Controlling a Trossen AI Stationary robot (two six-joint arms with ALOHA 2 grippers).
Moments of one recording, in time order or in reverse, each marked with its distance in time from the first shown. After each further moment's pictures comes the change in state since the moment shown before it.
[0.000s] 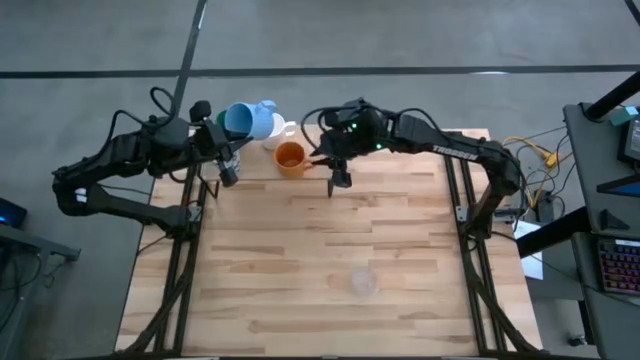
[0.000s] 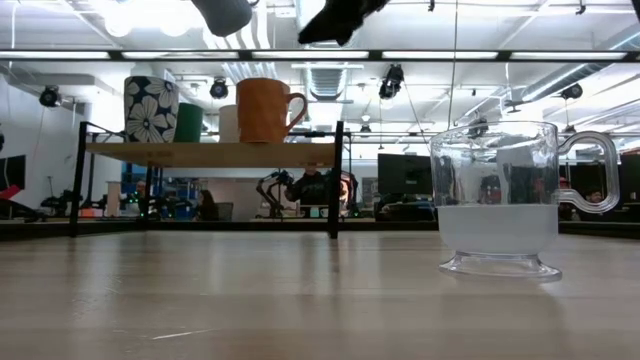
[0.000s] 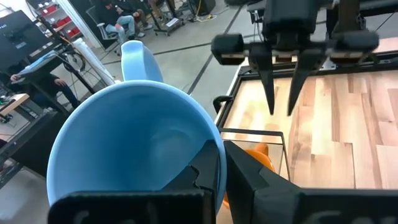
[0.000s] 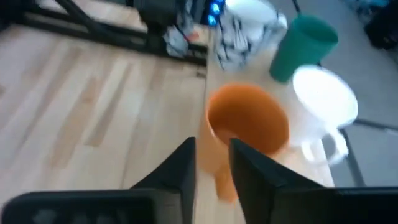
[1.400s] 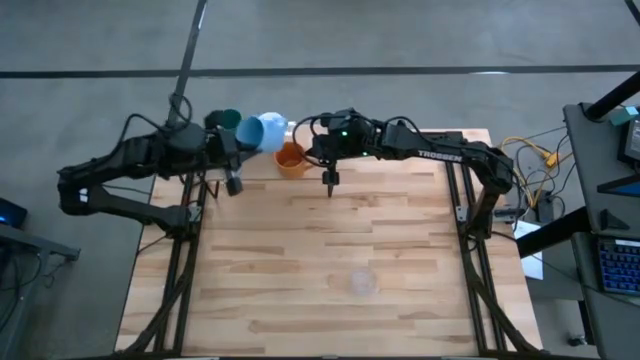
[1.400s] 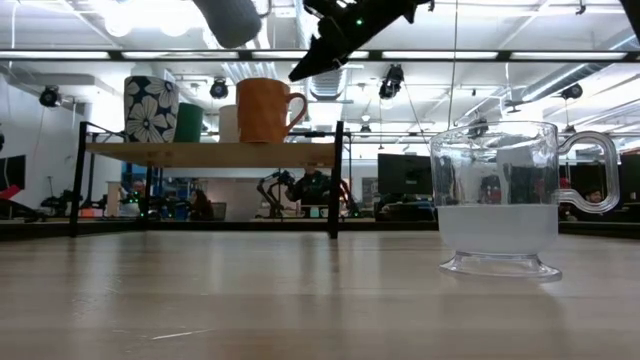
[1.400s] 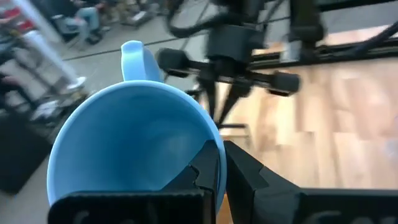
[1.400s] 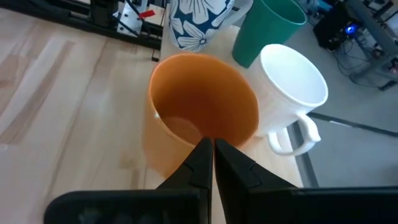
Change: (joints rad) left arm -0.001 0.017 -0.065 0.026 0.127 -0.027; right arm -0.013 0.045 -0.136 0.231 0.150 -0.063
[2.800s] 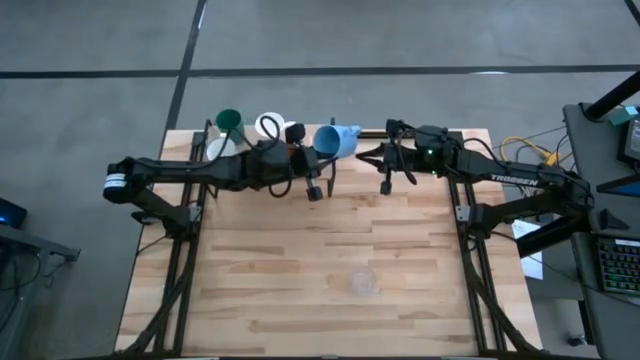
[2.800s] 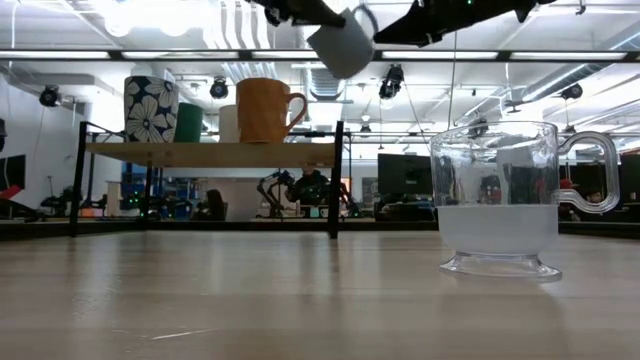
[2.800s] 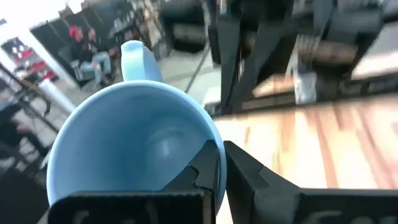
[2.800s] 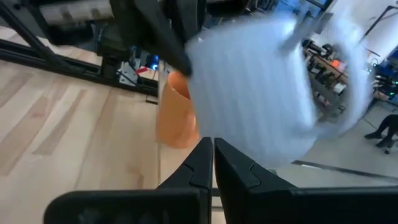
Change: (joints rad) left arm -0.010 0.475 -0.091 0.761 -0.004 0.130; right arm -0.026 -0.656 -0.727 0.407 -0.027 0.040
